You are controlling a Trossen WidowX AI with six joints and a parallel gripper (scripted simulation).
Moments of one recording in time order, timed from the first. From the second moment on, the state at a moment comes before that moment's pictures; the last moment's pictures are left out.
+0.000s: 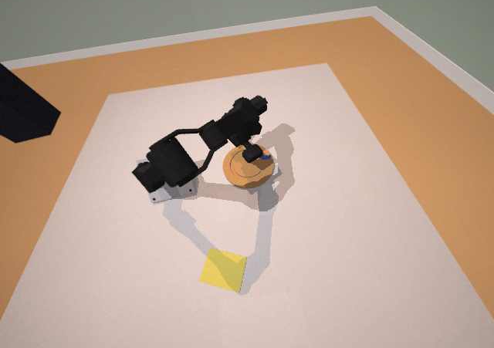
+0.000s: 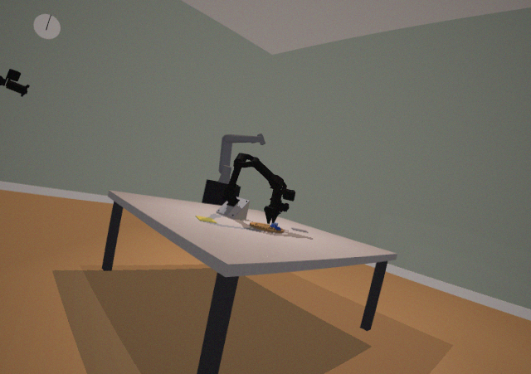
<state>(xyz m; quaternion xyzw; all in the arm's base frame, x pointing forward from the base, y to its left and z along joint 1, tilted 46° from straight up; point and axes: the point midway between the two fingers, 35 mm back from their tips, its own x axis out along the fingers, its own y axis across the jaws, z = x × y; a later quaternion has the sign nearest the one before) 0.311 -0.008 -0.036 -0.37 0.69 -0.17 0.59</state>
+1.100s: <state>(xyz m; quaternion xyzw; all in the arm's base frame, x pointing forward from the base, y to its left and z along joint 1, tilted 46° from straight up) 0.341 -0.008 -0.018 -0.44 0.71 -0.07 0.55</state>
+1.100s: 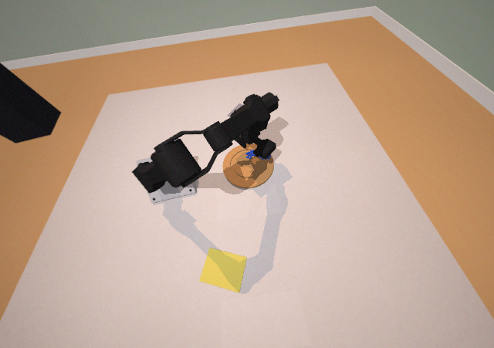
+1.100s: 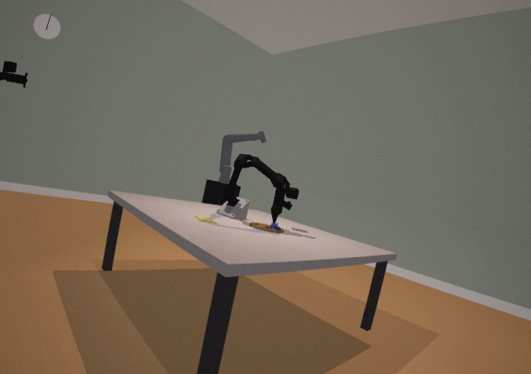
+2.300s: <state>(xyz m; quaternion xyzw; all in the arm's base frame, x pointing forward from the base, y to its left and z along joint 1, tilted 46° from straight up) 0.339 -0.025 -0.035 -0.44 0.71 -0.07 0.54</state>
